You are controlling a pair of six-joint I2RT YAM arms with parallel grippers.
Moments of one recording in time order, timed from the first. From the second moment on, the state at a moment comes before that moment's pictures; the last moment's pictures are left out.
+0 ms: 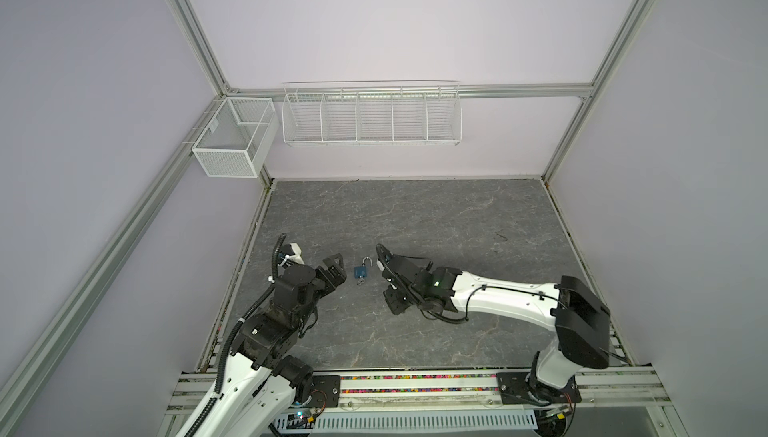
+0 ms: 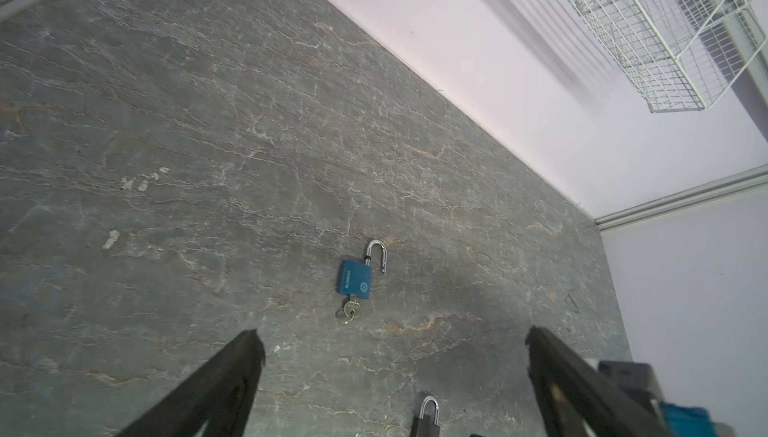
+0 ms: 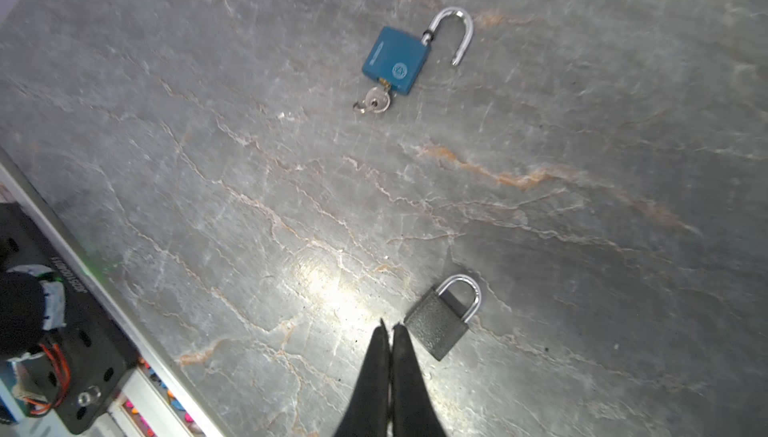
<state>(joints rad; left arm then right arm) -0.52 0.59 0.66 -0.56 -0.25 -0.84 1.11 1.66 1.21 -0.49 0.12 0.46</state>
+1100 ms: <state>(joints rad) -0.85 1.02 0.49 0.38 0.21 -0.20 0.81 1.34 1.33 -0.69 -0.04 0.45</state>
